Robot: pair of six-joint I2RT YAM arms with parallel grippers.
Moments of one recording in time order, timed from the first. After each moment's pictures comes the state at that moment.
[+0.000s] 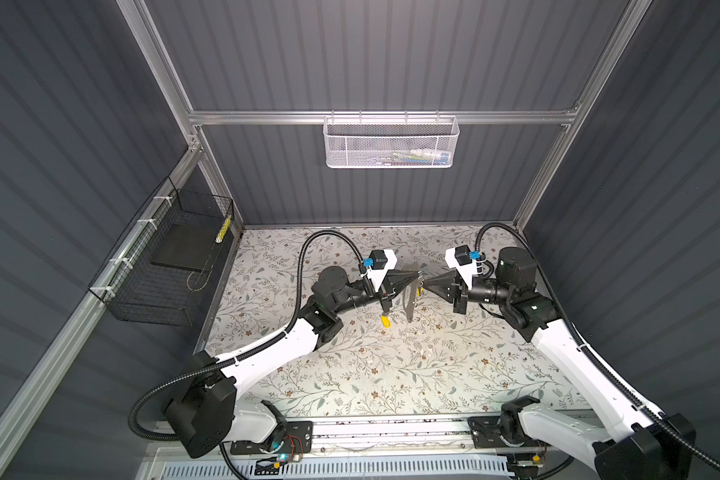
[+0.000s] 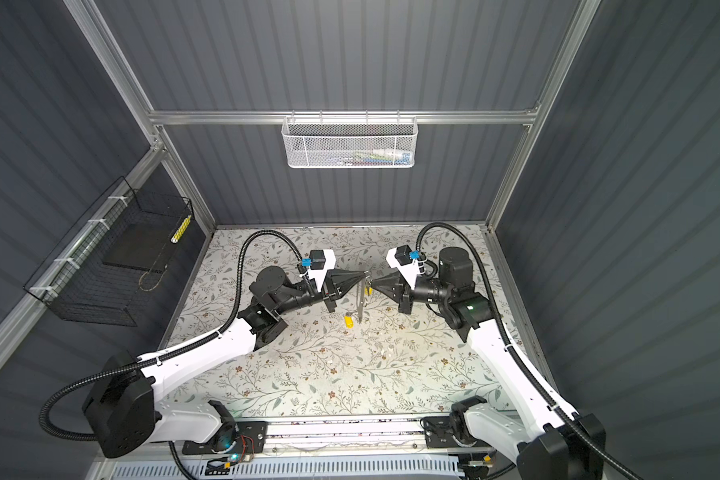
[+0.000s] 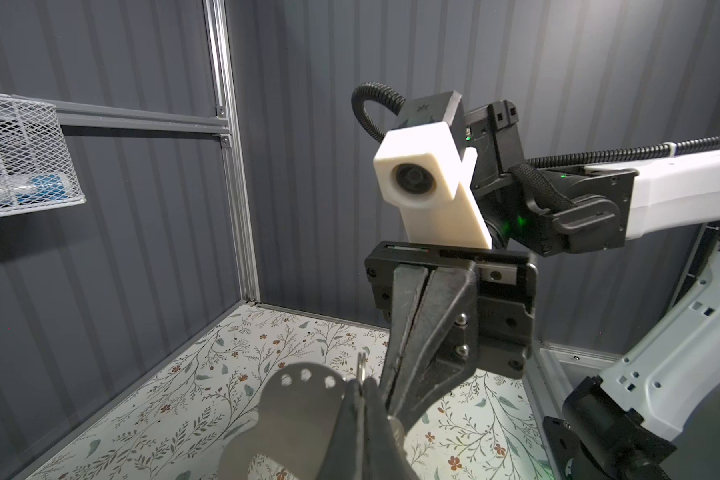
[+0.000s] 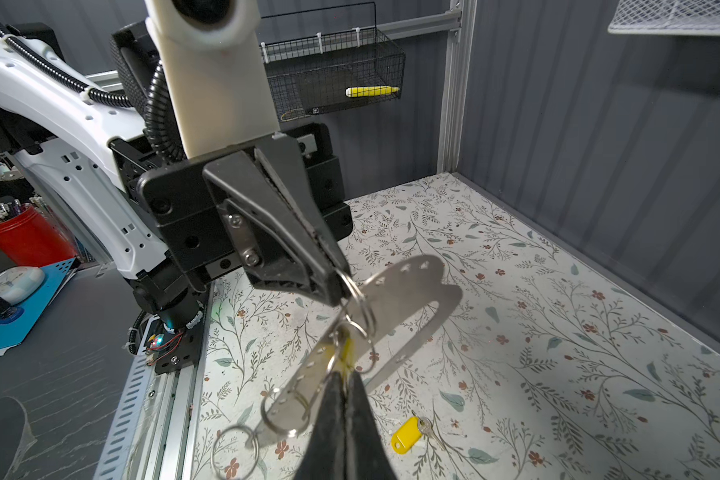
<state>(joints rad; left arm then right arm) -0.77 1.36 0.89 0.65 0.56 -0.09 0.31 1.08 0.93 -0.17 -0.98 -0.17</state>
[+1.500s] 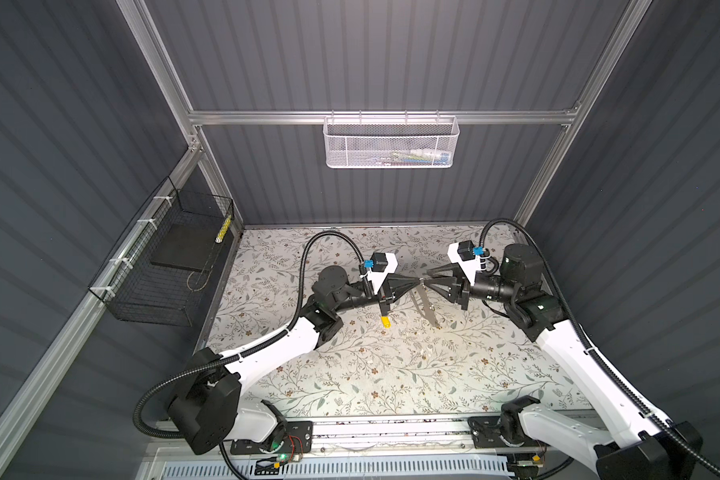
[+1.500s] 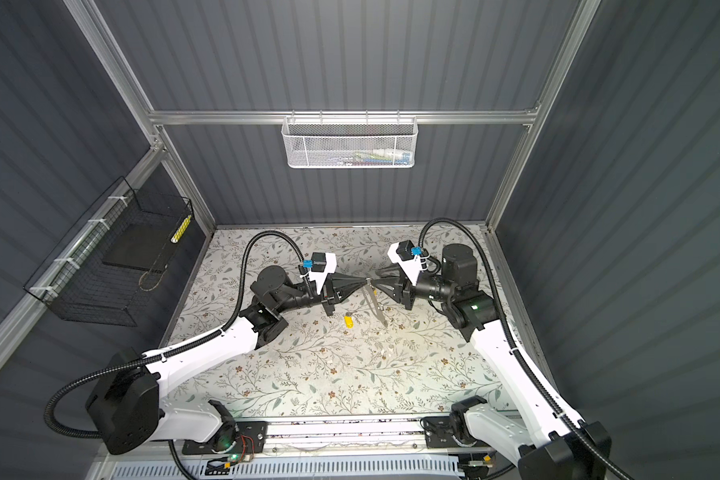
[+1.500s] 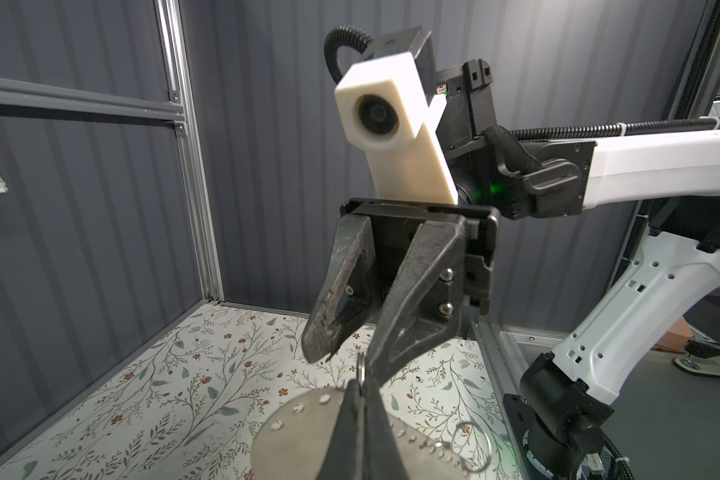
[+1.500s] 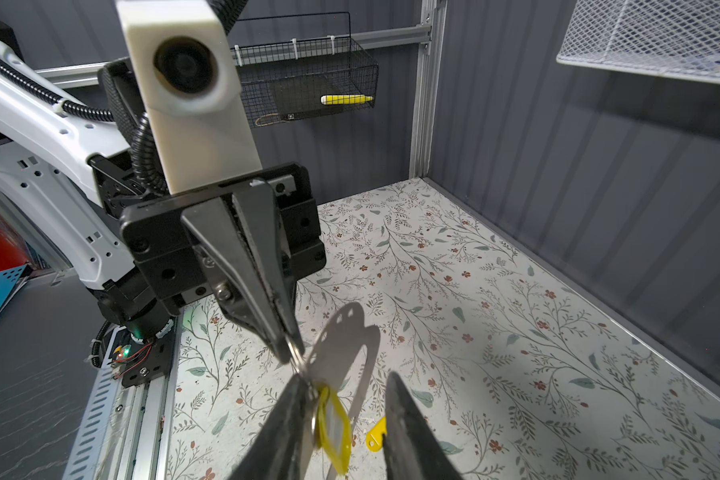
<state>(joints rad) -0.76 1.39 0.89 0.67 0.69 -0.11 0.31 1.06 0.98 -0.21 -0.90 -0.19</state>
